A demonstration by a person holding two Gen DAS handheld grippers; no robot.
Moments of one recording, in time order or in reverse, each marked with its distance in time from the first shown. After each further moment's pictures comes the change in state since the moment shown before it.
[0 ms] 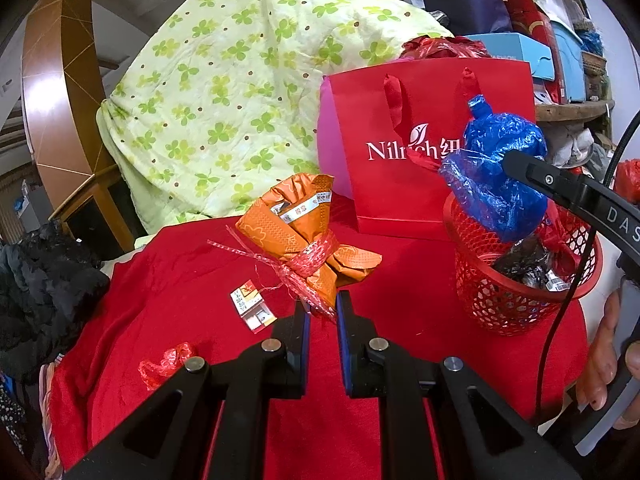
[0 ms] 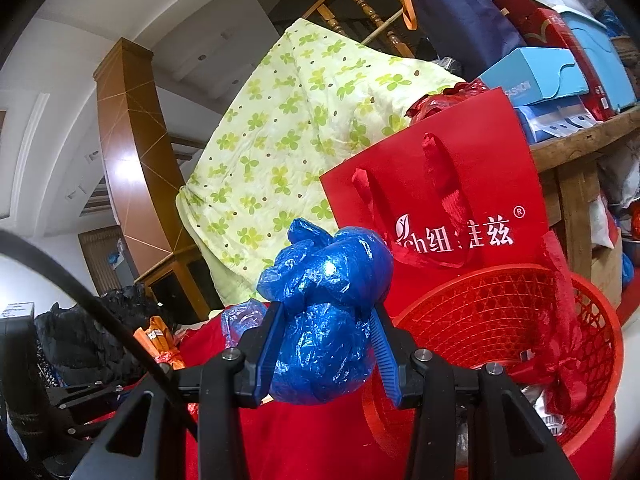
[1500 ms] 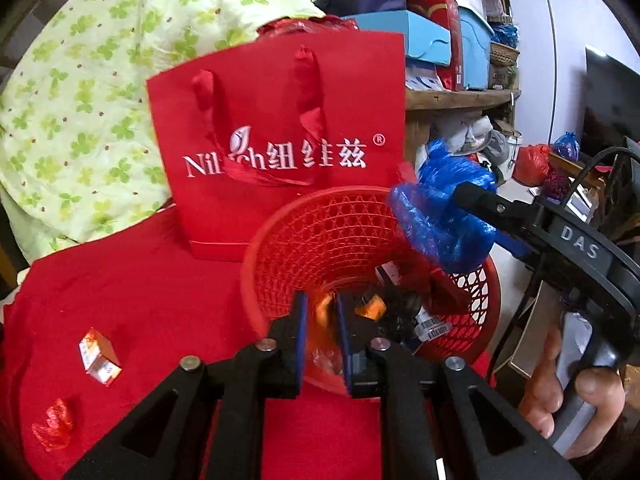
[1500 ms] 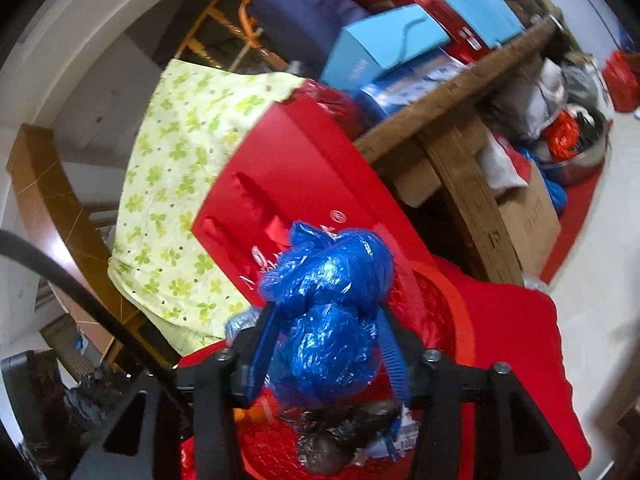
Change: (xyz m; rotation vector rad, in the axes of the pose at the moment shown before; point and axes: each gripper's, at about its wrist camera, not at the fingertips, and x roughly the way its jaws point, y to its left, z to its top) left arm 0.051 -0.127 0.051 0.088 0.043 -0.428; right arm -0.034 -0.132 0.018 0.340 -0.025 -0.236
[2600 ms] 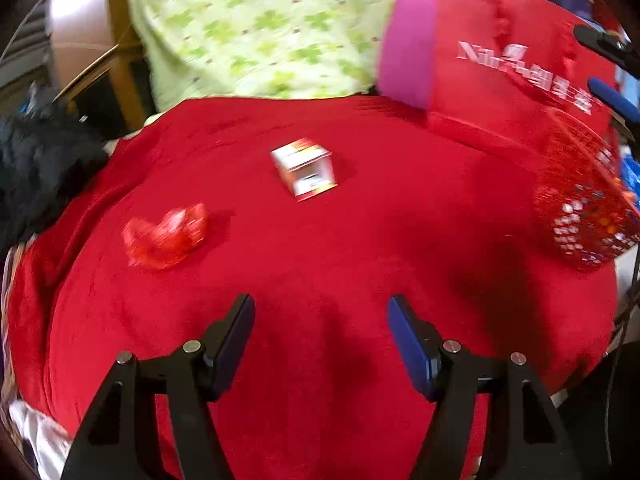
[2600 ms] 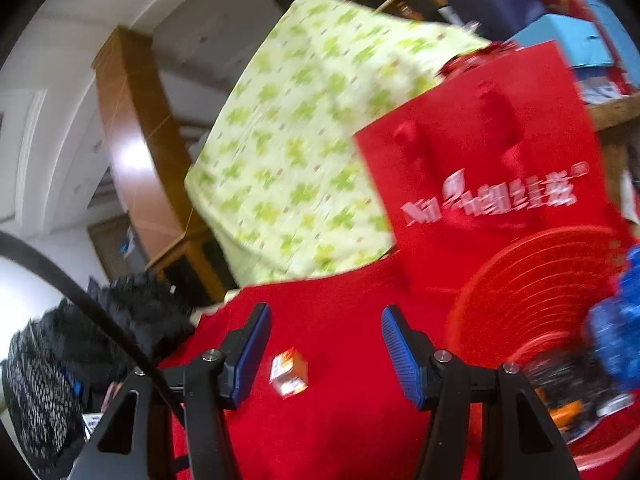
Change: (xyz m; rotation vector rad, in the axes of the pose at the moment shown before) left arm -0.062 0.192 -0.193 -0.383 0.175 0.412; right arm 0.063 0.175 -0.097 -0.337 0.138 0.267
